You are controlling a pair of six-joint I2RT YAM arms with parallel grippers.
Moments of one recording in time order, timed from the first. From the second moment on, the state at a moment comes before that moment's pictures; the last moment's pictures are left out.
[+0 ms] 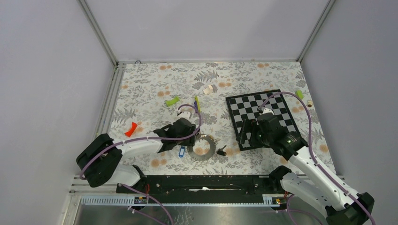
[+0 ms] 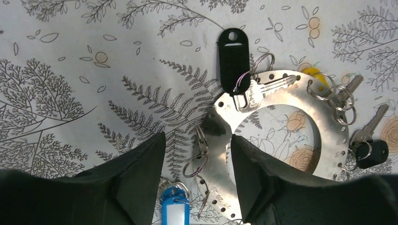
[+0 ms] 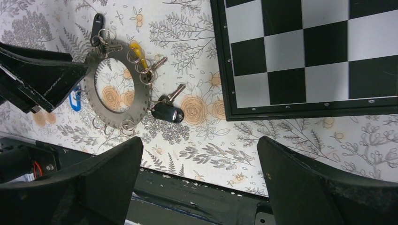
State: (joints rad) left arm -0.85 1.36 0.57 -0.10 -0.22 -0.60; right arm 0.57 0.78 0.69 -0.79 0.04 0.66
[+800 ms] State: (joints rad) left arm -0.78 0.92 0.74 -0.50 -0.28 -0.58; right arm 0.77 1.32 0.70 -0.45 -0.13 0.58
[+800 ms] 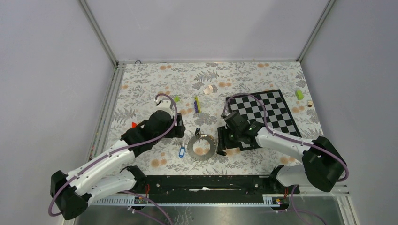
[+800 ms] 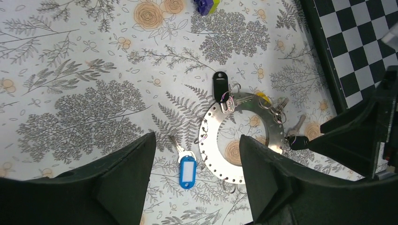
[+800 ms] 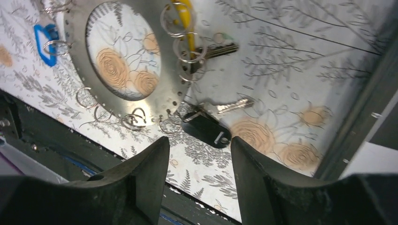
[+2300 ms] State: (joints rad) left arm -0.78 0.87 0.75 -0.61 -0.29 -0.52; right arm 0.93 1.40 0.85 -0.54 0.17 0.86
